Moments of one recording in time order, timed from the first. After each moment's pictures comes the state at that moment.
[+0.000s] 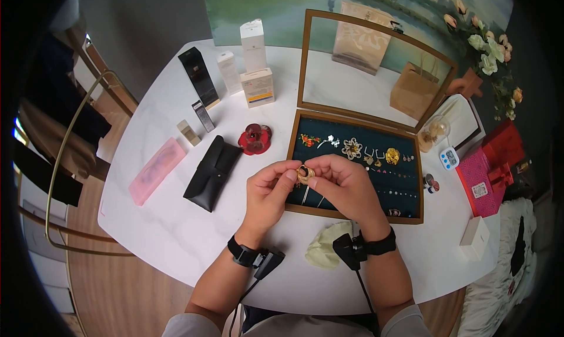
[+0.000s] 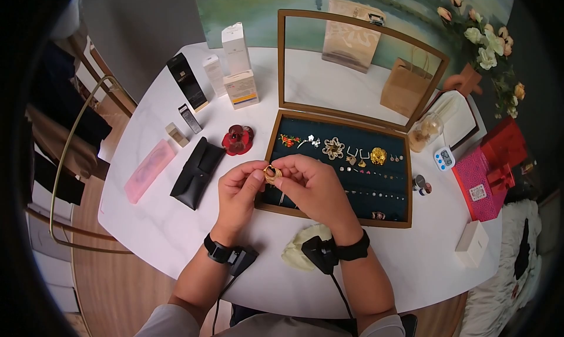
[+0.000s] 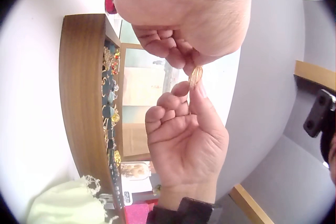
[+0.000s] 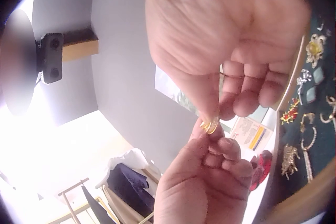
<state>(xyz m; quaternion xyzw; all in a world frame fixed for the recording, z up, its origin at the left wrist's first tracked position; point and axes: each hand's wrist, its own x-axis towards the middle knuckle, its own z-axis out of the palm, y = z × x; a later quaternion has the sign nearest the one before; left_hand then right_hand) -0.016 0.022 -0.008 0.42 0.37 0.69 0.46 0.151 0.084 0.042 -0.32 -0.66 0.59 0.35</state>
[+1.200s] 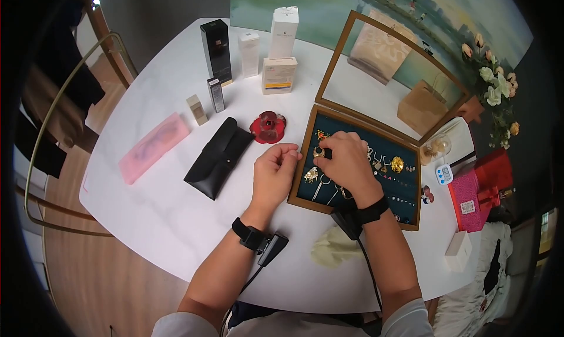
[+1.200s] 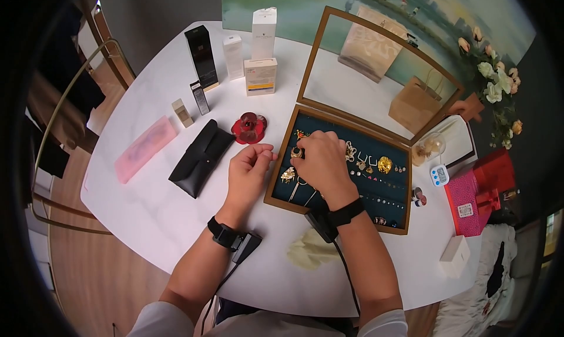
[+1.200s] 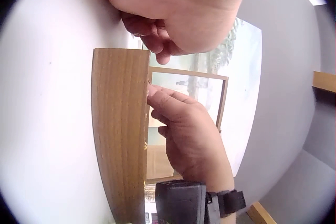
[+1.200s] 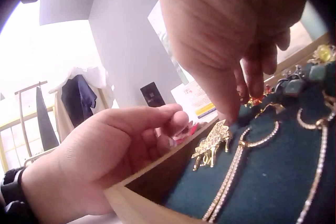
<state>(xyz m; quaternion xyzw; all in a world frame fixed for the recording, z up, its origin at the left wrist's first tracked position) -0.035 0.050 -0.044 0.37 0.52 0.67 0.37 0.111 0.129 0.030 -0.44 -0.88 0.08 0.15</state>
